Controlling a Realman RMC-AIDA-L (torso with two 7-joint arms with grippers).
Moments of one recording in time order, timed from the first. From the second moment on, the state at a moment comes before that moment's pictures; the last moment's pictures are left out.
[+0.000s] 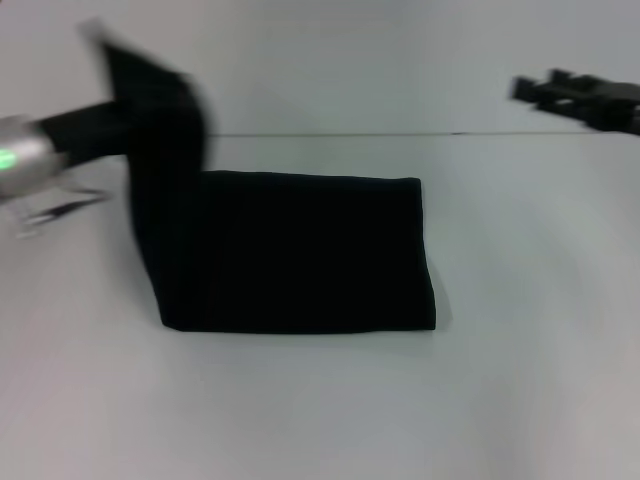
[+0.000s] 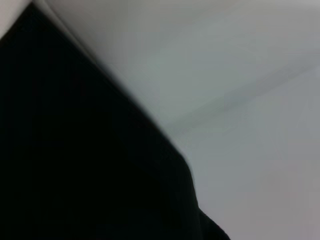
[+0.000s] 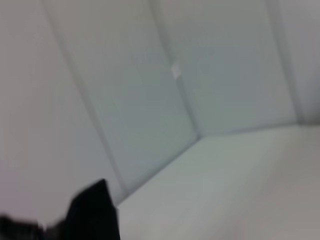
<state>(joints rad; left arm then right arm) -0.77 -2.01 0.24 0.53 2.12 1.37 -2.25 0.62 2.00 -0.58 -0.70 -1.81 -1.34 1.72</state>
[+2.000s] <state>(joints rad) -0.60 -2.15 0.47 0.62 2.13 1.71 -1.24 0.84 1.91 -0.73 -0.33 -2.09 -1.28 2.29</state>
